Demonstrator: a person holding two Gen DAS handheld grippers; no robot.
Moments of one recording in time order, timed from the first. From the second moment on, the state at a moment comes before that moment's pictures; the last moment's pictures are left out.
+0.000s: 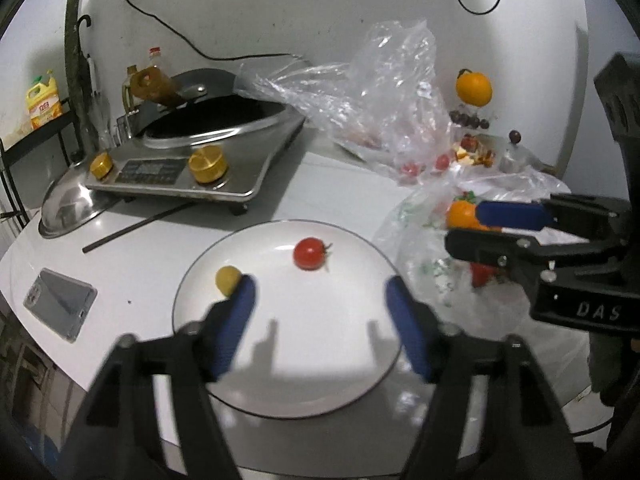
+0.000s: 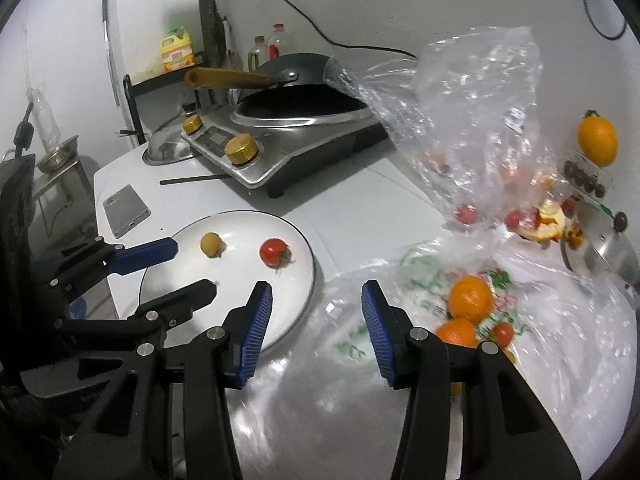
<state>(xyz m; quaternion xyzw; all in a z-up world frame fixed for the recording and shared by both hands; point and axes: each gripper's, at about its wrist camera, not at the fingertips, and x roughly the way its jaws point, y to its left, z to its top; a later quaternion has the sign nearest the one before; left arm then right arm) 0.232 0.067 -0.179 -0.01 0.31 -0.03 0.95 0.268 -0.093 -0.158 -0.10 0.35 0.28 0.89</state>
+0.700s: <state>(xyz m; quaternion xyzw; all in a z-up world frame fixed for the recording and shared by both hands) 0.221 -0.007 -0.170 -0.03 0.30 -0.04 0.95 0.246 -0.198 -0.157 -0.06 0.31 0.21 0.93</state>
